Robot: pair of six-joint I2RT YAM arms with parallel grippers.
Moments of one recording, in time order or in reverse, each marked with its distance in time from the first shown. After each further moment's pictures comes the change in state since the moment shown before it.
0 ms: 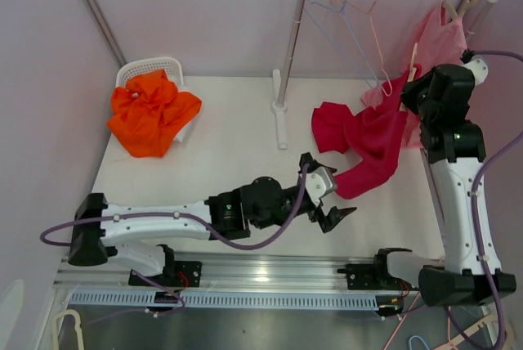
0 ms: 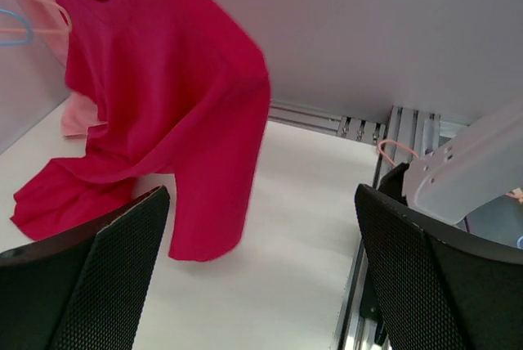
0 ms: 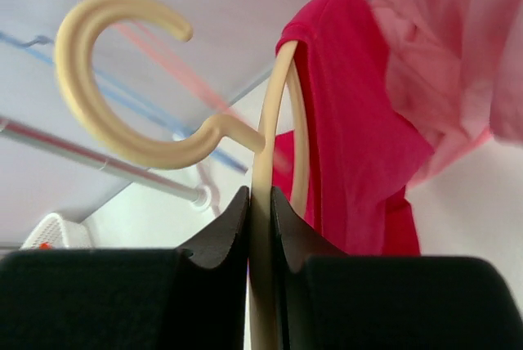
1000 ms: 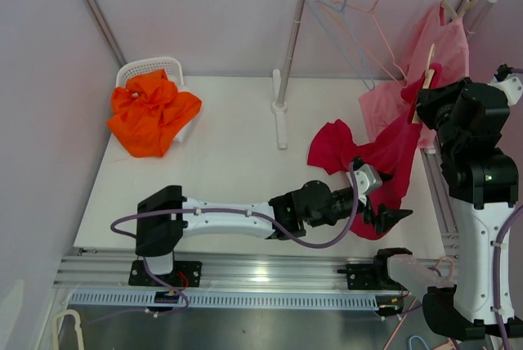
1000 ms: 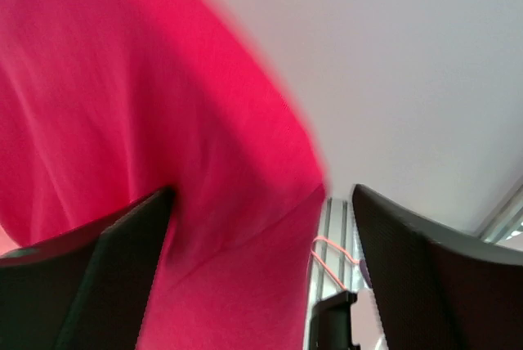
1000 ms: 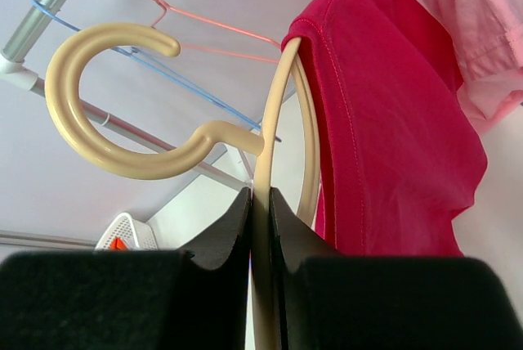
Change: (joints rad) left arm -0.017 0.449 0.199 0.452 0.134 -0.155; right arm 0.084 -0.196 0.116 -0.220 0.086 0.126
